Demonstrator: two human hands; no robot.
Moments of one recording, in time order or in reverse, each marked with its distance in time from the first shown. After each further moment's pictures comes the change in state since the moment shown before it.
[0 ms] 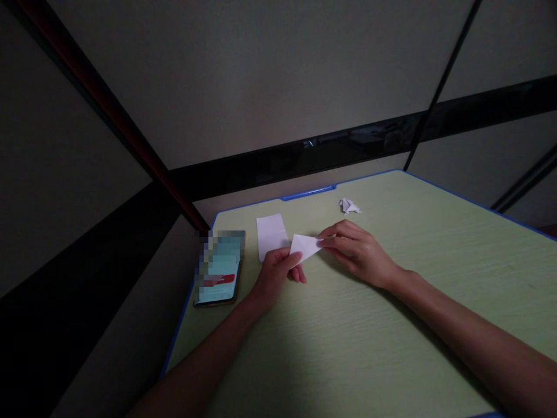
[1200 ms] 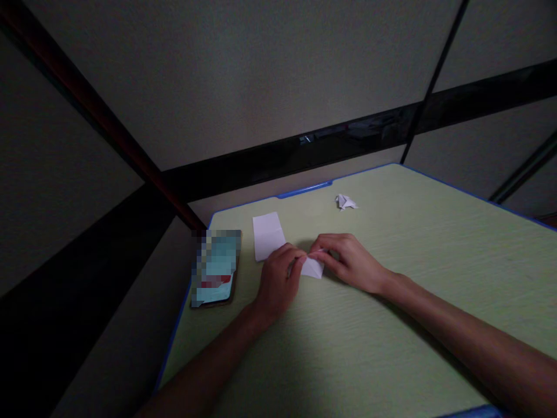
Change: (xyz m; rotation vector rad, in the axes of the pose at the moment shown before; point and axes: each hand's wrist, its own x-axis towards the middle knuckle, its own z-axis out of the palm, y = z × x) left_hand -0.009 0.001 0.011 0.700 0.133 0.495; right_hand 0.007 -0.021 0.002 0.230 -0.133 0.279
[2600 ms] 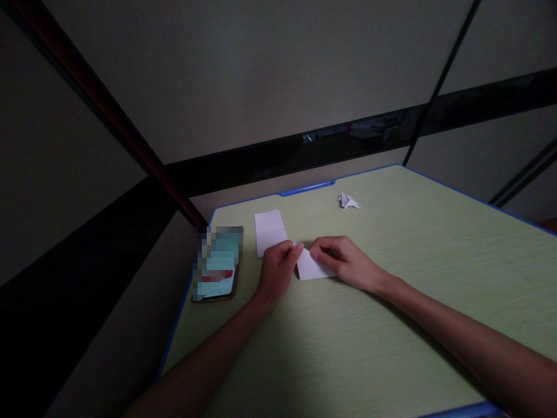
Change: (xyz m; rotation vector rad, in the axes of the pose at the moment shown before) left_hand 0.006 -0.009 0.005 -0.414 0.072 -0.329; right_hand 0.000 -0.001 0.010 0.330 -0.088 0.281
